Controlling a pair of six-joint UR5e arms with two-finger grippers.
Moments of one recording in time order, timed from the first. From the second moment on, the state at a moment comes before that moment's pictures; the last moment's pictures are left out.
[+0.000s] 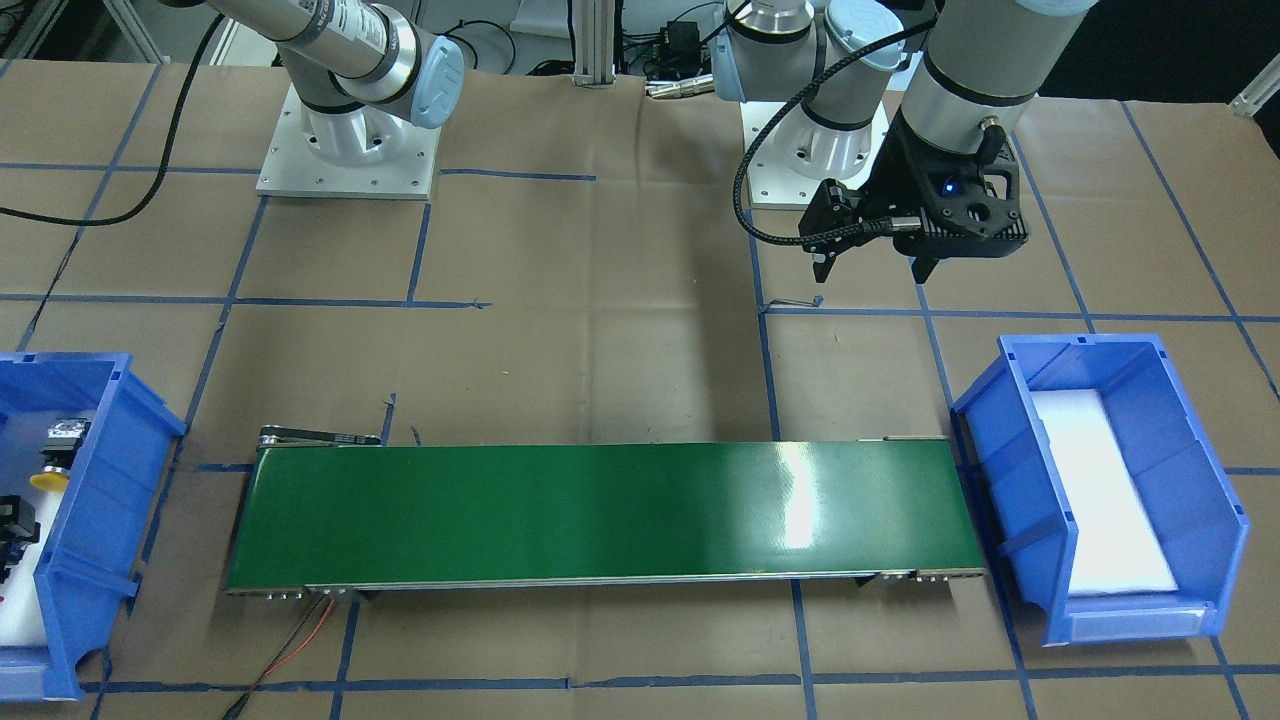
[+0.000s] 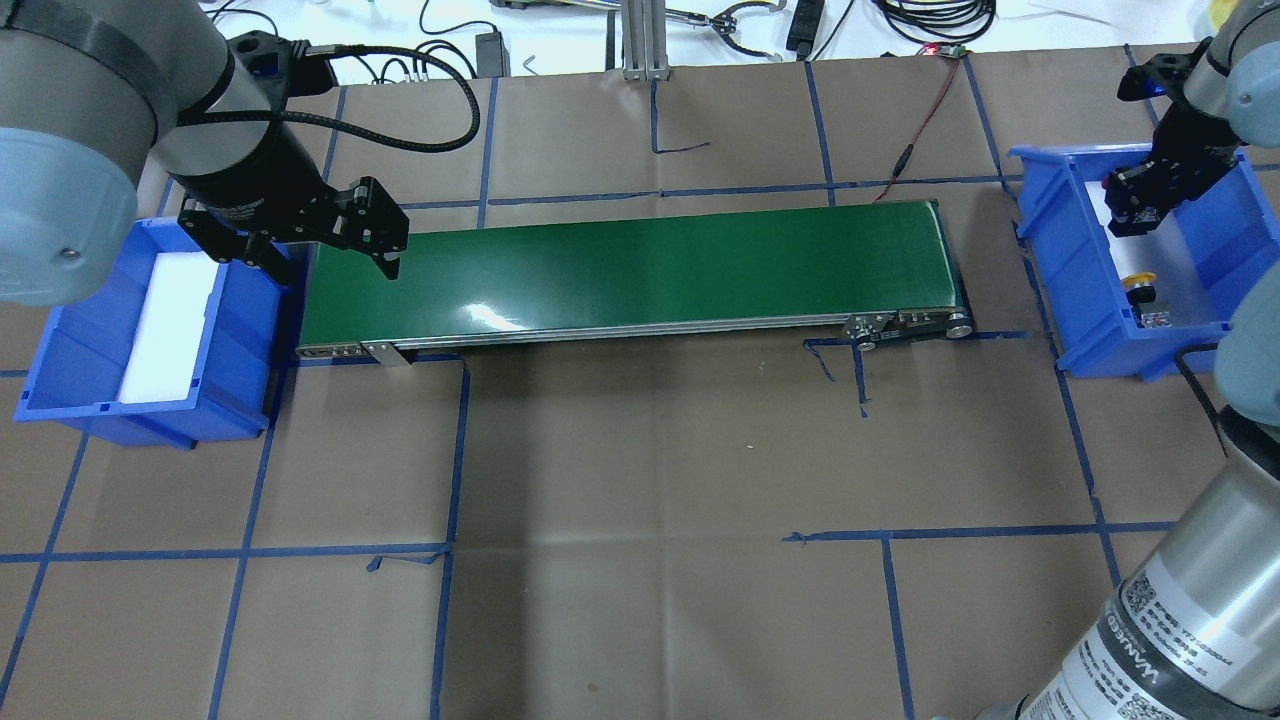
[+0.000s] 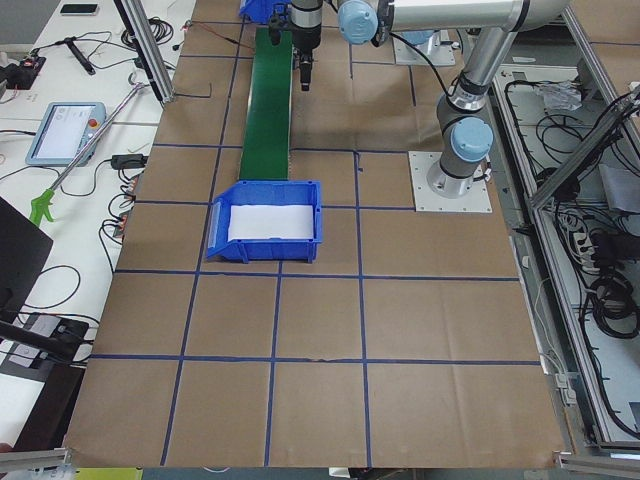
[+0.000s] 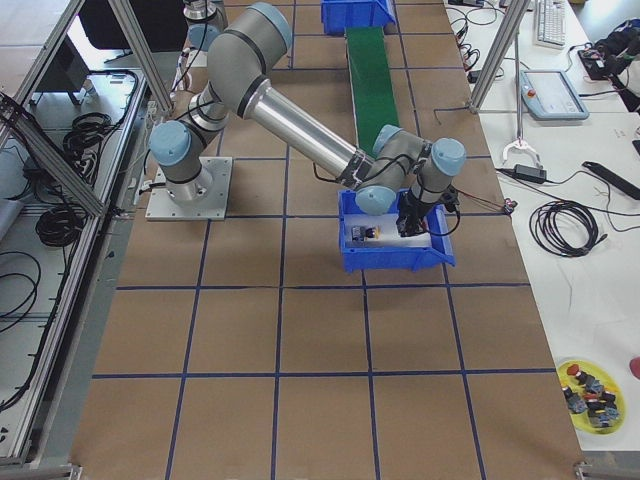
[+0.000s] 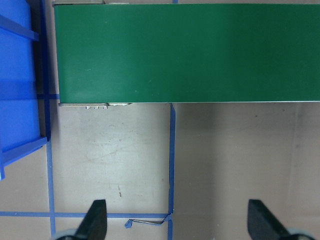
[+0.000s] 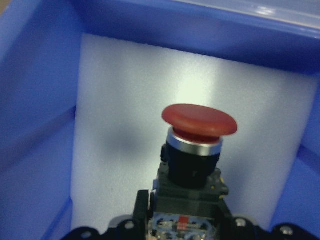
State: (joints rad) left arm -1.54 -1.54 -1.67 -1.48 1.57 0.01; right arm 1.11 -0.93 1.34 -1.87 -1.66 -0.65
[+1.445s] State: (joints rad) left arm -1.54 -1.53 -1.68 -1.48 1.57 0.02; right arm 1.11 -1.06 1.34 -1.90 -1.65 -0.64
